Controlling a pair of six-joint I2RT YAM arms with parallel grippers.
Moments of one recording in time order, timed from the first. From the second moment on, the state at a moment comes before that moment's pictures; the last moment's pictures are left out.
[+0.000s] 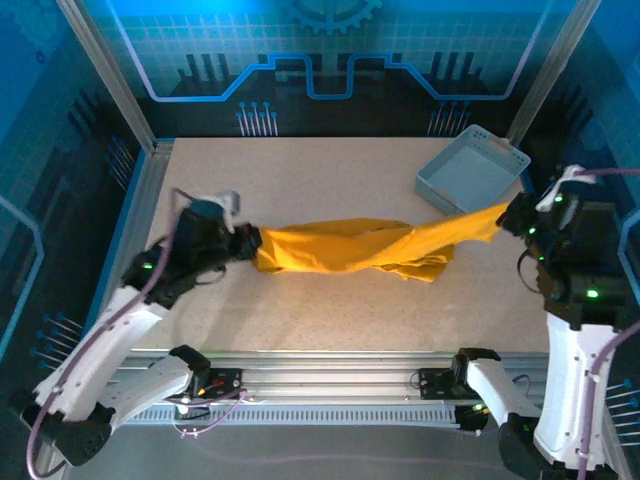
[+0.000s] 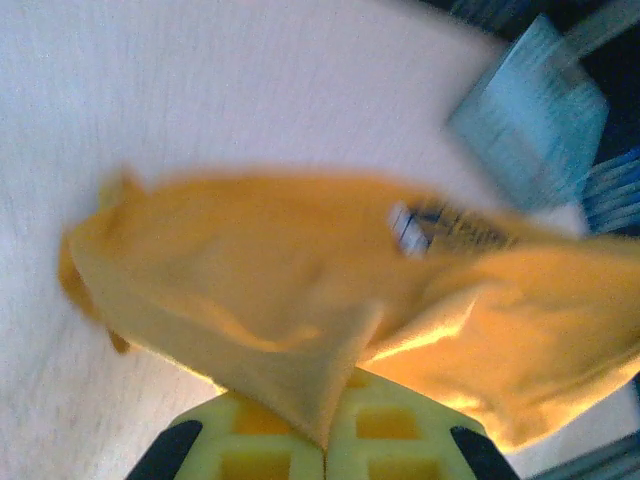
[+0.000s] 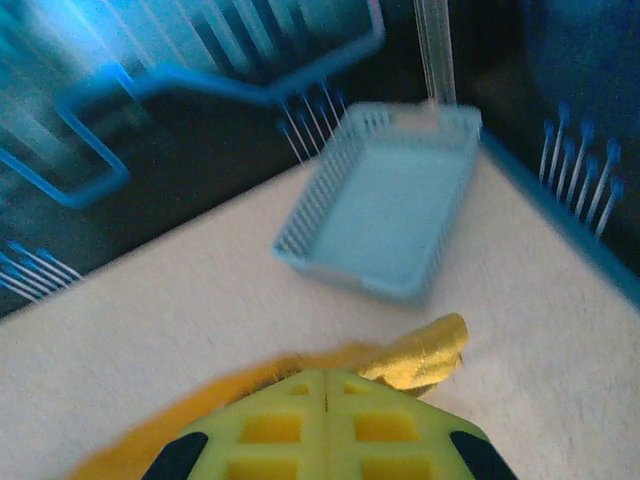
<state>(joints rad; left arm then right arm) -0.46 0.92 1.16 -0.81 0.02 -0.65 -0.10 0.91 1.62 -1.13 0.08 0.41</state>
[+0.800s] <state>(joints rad) -0.42 0.97 1.90 -0.97 -0.20 -0.45 0.10 1.19 2.57 -0.91 0.04 0.14</state>
